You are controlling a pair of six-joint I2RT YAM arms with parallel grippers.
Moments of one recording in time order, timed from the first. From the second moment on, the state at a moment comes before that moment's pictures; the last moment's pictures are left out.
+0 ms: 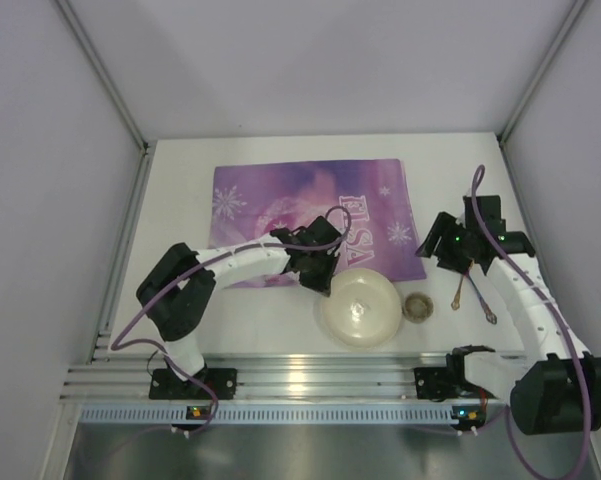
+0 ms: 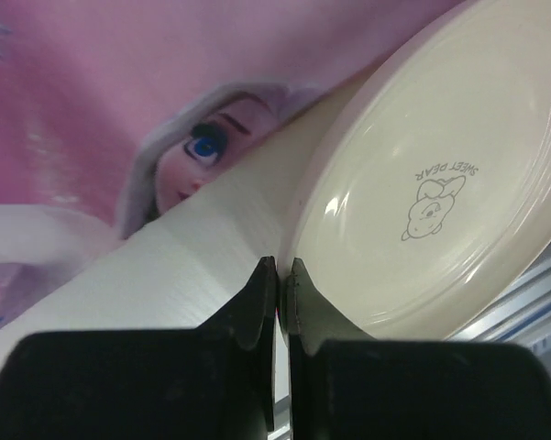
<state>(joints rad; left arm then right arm) -0.86 1.77 1.16 -0.51 0.17 -0.48 0.06 1.09 0.90 -0.77 -0.15 0.52</state>
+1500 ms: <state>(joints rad) -0.34 1.83 1.44 -0.59 0.03 -0.50 0.07 1.15 0.65 -0.96 0.00 0.60</state>
